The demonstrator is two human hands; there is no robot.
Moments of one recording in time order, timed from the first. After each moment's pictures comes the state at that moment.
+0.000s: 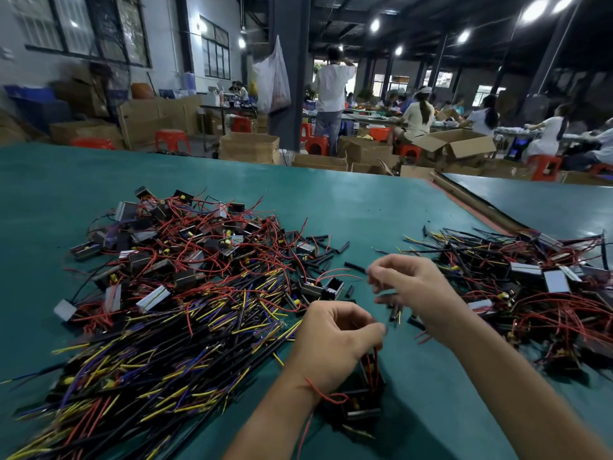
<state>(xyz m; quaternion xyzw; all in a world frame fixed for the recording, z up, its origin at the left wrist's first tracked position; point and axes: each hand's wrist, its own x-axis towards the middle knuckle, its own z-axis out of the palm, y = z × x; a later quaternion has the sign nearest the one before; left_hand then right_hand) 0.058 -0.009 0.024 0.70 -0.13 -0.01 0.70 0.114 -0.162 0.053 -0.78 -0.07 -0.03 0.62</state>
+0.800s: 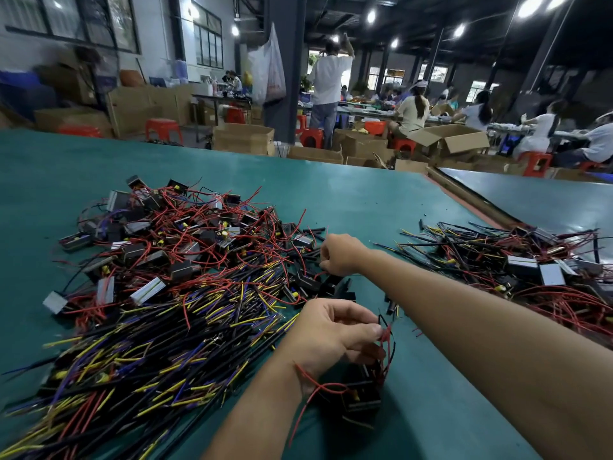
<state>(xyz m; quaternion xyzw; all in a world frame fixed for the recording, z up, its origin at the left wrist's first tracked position) 0.056 0.002 0.024 0.59 -0.07 -0.19 0.78 0.247 -0.103 0.022 -0.99 -0.15 0.01 0.05</state>
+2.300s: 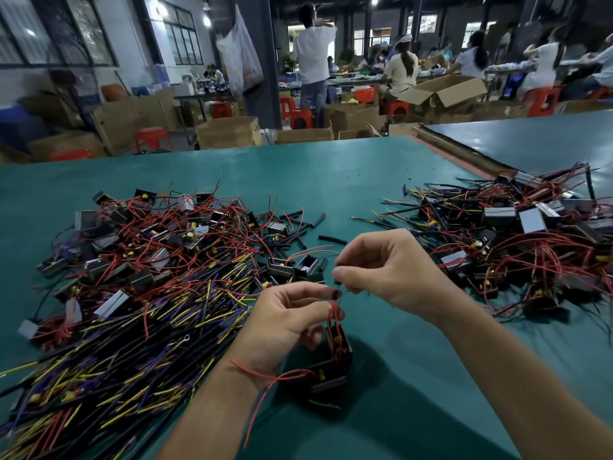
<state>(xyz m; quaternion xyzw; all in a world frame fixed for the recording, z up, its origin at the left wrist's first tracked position) 0.061 -0.007 0.019 0.66 -0.06 -0.13 0.74 0.082 -0.184 0.049 -0.76 -0.19 -0.05 0.61</state>
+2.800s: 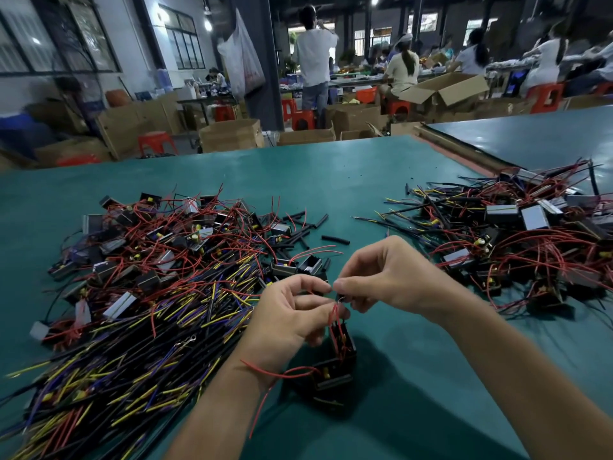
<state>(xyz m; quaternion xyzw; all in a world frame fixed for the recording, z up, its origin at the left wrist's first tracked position) 0.058 -0.007 0.024 0.67 -0.09 -0.09 0.73 0.080 -0.184 0.050 -0.79 -0.16 0.05 0.59</state>
